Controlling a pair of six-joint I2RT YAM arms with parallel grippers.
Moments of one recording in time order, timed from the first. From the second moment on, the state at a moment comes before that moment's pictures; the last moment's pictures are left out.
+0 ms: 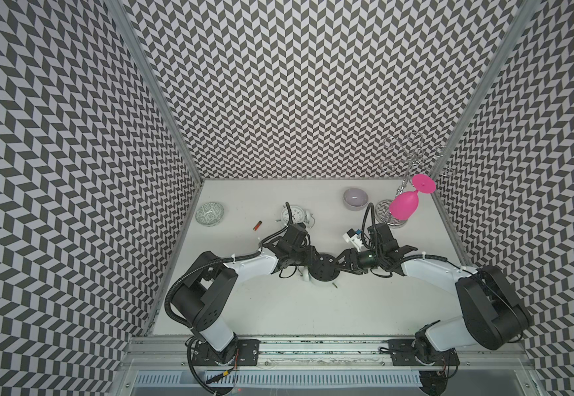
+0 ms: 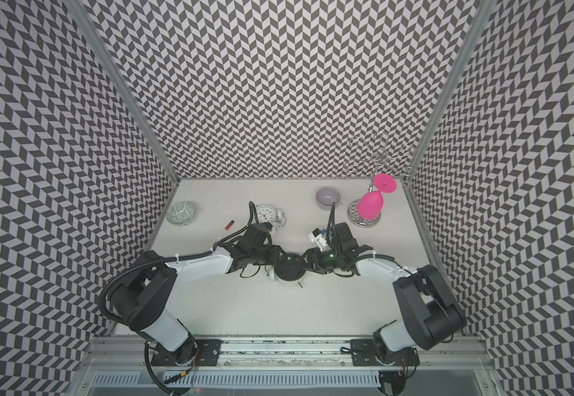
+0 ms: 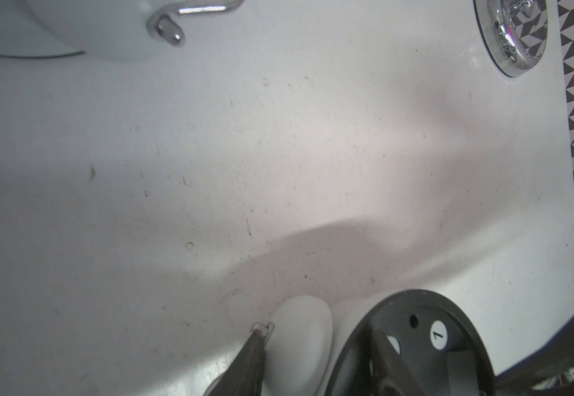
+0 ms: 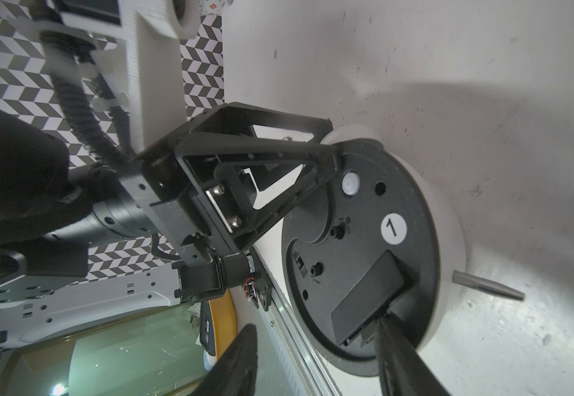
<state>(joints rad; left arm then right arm) -0.69 1.65 0.86 -0.11 0.19 -0.62 0.44 1.48 0.69 -0.11 -0.89 0.64</state>
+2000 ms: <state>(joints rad) -0.55 1.34 0.63 -0.13 0.24 -0.64 0.93 1.63 1.10 -0.70 0.10 0.65</state>
